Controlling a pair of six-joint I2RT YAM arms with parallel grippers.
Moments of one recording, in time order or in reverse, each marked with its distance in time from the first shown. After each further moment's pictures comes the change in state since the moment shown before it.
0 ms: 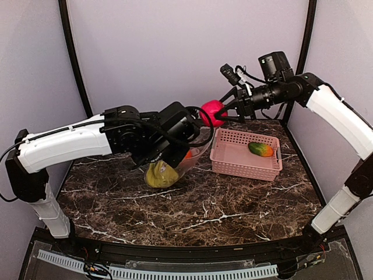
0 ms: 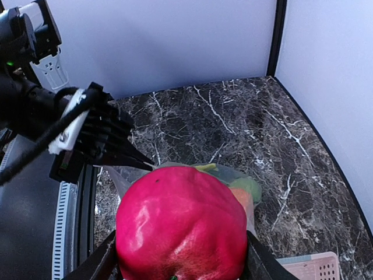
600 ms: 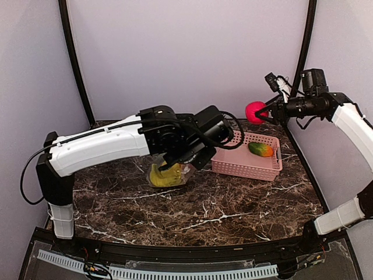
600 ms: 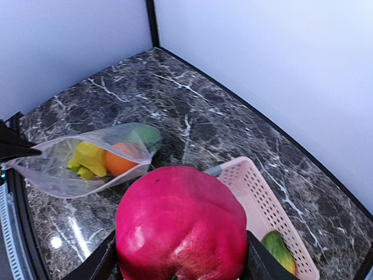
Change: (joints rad) left arm -0.055 0.286 0.348 -0.103 -0.003 0.032; right arm -0.390 -0.224 -0.332 0.106 0.122 0.024
